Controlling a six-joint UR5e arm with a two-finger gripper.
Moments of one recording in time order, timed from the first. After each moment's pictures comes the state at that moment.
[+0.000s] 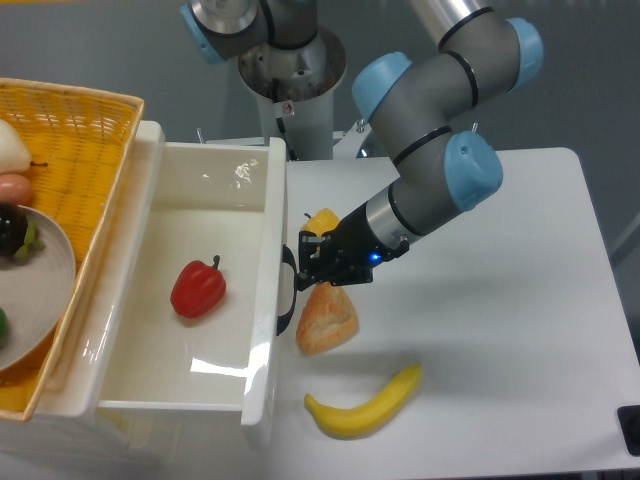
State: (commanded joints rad) arm 2.57 -1.93 -1.50 -1.60 0.91 0.71
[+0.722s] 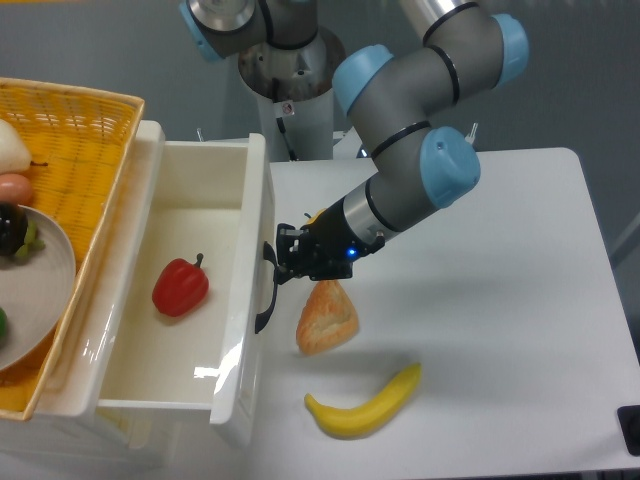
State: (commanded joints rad) arm 2.52 -1.91 -1.51 -1.61 0.92 0.70
